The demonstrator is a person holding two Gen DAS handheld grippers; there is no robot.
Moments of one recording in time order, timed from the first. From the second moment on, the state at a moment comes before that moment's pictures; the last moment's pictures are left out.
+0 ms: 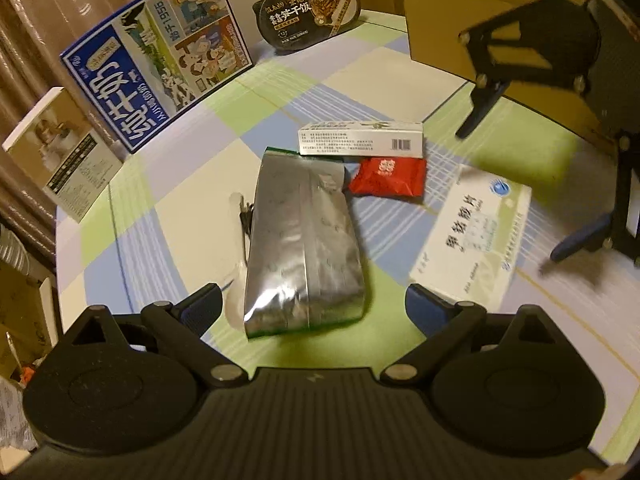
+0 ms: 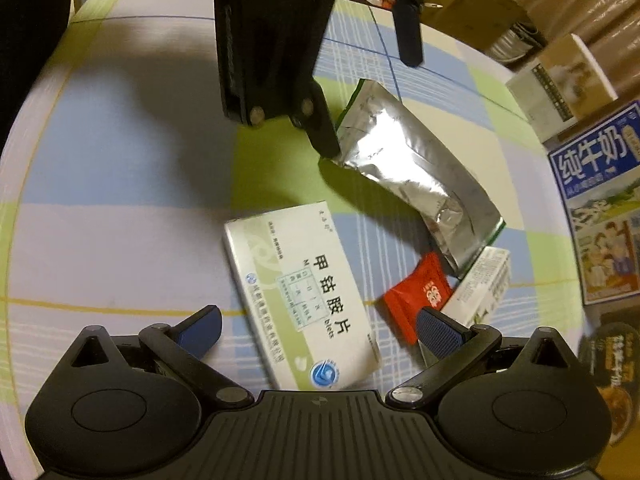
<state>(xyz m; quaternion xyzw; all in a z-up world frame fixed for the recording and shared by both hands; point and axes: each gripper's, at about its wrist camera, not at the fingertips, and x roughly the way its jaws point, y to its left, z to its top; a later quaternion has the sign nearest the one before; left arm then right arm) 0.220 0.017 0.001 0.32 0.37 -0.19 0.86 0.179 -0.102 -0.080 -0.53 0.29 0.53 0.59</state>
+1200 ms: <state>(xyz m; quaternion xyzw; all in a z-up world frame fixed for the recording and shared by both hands) 0.226 0.005 -0.026 0.32 0.40 -0.18 0.84 0.173 -0.096 -0.073 -0.46 0.42 0.54 0.57</state>
